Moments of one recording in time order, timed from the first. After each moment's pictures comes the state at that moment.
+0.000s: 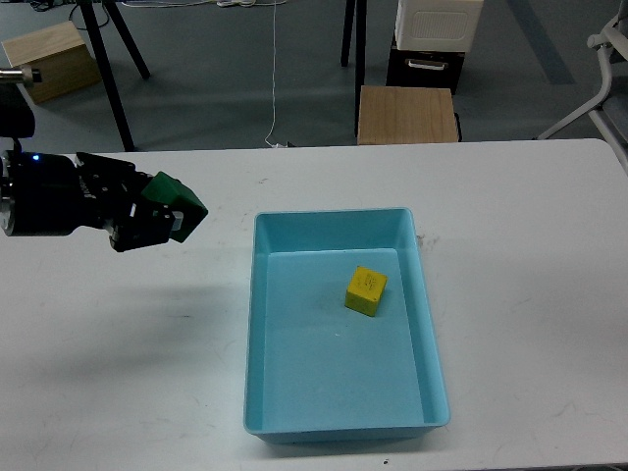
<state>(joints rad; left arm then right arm) -1.02 0.89 -0.45 -1.66 1.76 -0.49 -0.49 1.54 -1.49 -0.01 1.58 -0.27 0.49 0.29</state>
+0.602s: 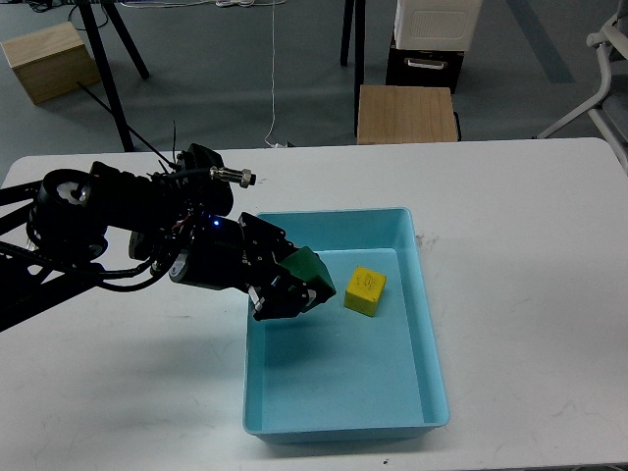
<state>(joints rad) -1.03 0.53 -0.31 -1.44 1.98 -0.49 -0.49 1.54 -1.52 -0.03 1.60 -0.27 0.49 0.29</state>
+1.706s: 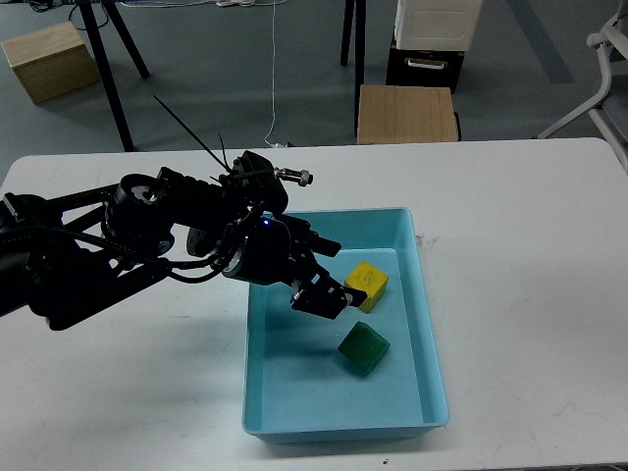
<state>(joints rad) -1.02 0.32 -0.32 -1.25 1.97 -0.49 -0.49 1.53 -1.53 -0.04 1.60 -0.27 0.49 0.29</state>
